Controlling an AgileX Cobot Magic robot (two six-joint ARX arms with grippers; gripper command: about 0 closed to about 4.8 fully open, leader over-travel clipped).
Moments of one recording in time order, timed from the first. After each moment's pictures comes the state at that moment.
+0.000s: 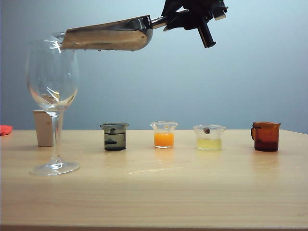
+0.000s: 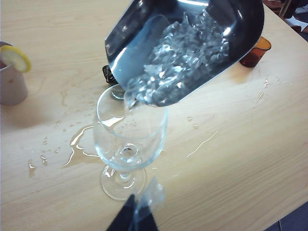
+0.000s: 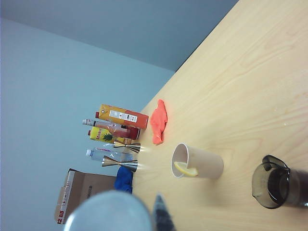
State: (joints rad) left arm -0.18 0.61 0.93 -0.81 0.34 0.05; right arm 0.53 1.54 1.22 0.21 -0.14 1.18
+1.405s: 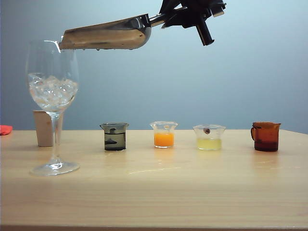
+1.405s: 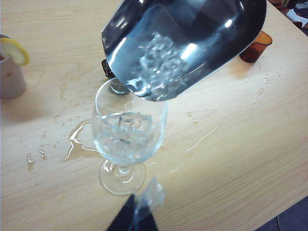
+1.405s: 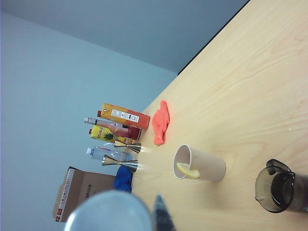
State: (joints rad) left arm -0.18 0.61 0.93 -0.83 0.34 0.05; right arm 0.54 1.54 1.22 0.22 -0.13 1.16
